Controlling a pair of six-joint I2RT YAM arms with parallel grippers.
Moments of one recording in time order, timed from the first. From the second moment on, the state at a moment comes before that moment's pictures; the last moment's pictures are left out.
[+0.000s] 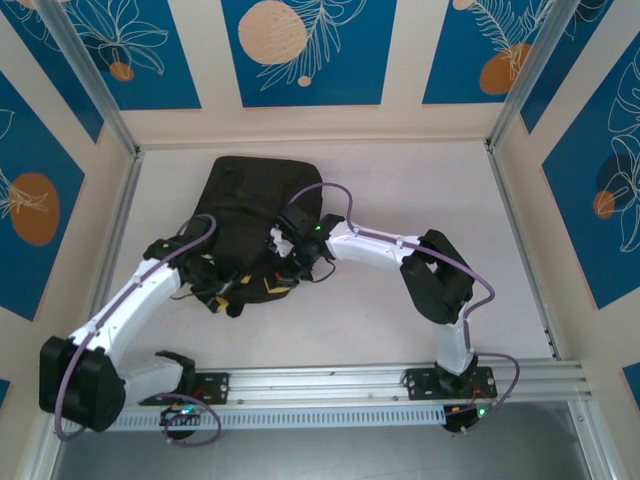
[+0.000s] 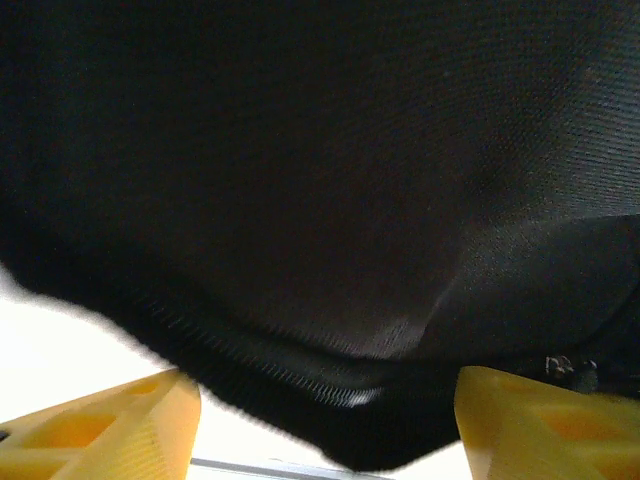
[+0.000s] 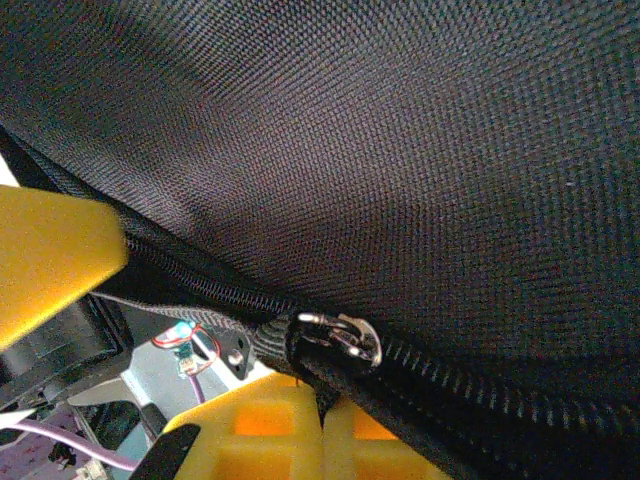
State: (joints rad) left arm -0.34 1.19 0.86 -0.99 0.27 -1.13; right arm 0.88 1.96 1.45 -0.63 -0.63 0.69
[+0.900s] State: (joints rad) left arm -0.13 1.24 1.00 -1.07 0.14 -0.93; right arm 0.89 2.05 1.71 -0.69 -0.64 0.68
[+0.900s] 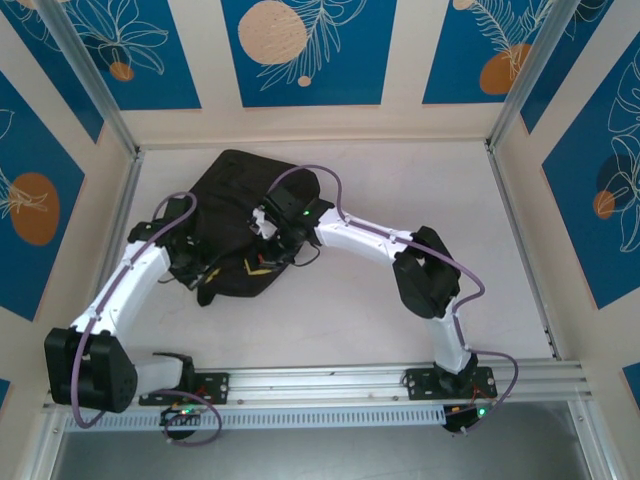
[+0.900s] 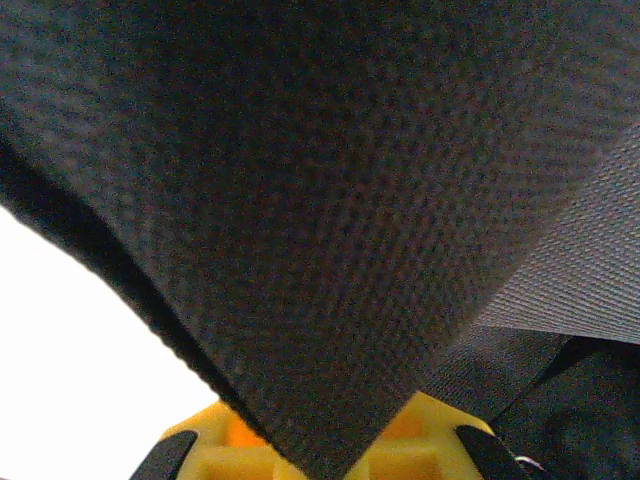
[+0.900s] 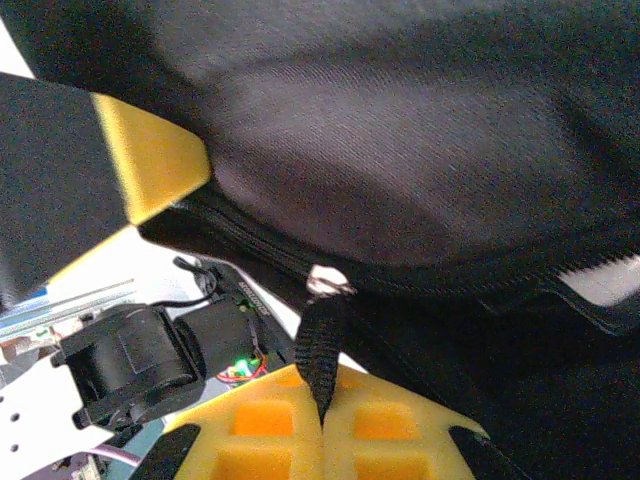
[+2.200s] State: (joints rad) left arm -0.13 1.19 0.95 -1.06 0.19 -0.88; right arm 0.75 1.94 1.53 -0.73 -0.54 0.68
